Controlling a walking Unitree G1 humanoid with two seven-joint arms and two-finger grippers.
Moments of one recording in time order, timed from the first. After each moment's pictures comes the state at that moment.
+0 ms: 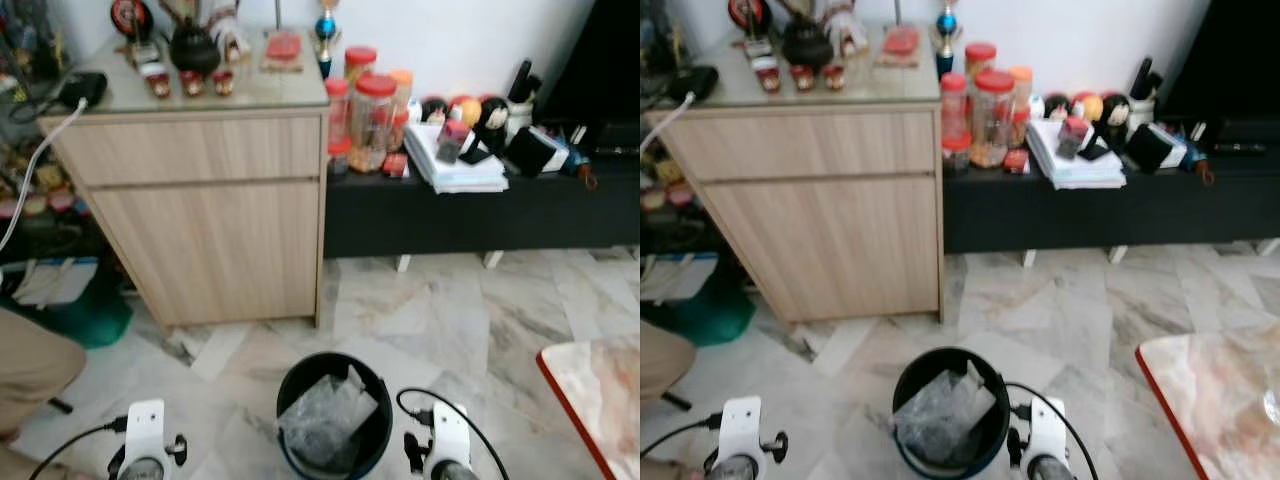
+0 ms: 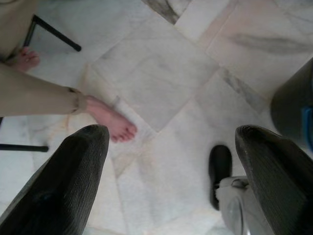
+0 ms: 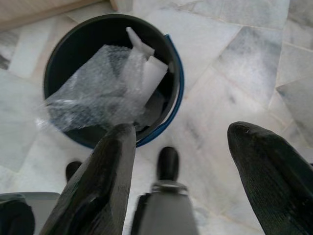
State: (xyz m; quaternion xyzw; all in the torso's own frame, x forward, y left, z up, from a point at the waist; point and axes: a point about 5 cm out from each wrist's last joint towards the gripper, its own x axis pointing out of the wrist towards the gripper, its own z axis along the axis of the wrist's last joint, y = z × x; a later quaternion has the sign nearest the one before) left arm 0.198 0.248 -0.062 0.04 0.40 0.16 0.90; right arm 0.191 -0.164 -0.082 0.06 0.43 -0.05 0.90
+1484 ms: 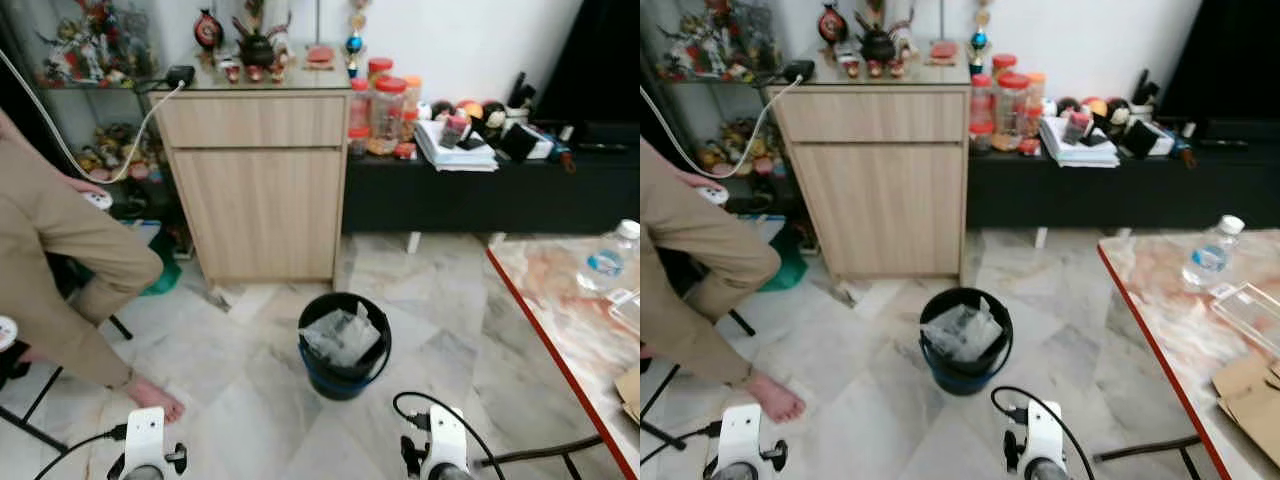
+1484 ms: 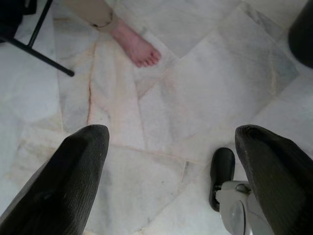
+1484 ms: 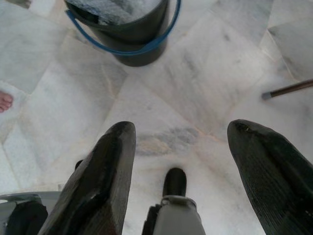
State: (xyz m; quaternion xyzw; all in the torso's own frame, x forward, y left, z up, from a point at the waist) left arm 0.194 0.246 -0.065 0.04 0.40 0.16 0.90; right arm 0.188 -0.162 -0.083 0.06 0.44 -0.04 0.90
